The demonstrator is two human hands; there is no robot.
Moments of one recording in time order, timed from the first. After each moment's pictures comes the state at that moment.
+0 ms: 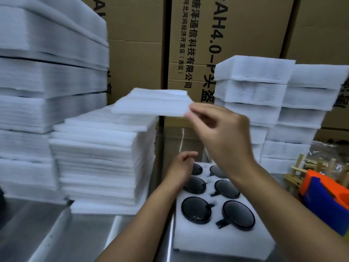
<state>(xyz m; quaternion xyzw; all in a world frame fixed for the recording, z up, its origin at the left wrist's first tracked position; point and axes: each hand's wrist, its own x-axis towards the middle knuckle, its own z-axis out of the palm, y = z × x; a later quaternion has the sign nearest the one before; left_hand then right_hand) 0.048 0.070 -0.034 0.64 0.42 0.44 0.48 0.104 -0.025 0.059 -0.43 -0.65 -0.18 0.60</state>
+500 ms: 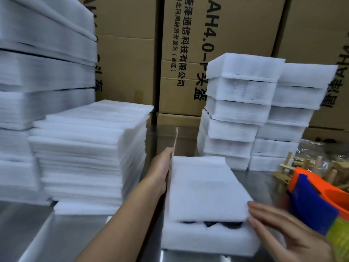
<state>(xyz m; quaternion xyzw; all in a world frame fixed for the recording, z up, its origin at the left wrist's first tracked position) 0.036 0.069 -0.031 0.42 0.42 0.45 0.67 0.188 -0.135 -0.063 -0.56 -0.60 -0.19 0.54</state>
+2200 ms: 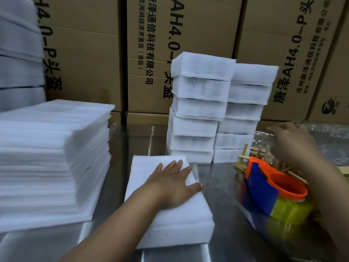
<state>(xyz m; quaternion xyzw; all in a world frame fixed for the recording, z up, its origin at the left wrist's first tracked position) 0.092 0.015 -0.033 0.93 0.35 0.03 0.09 0.352 -0.098 0.053 -0.89 -0.40 -0.19 0.11</state>
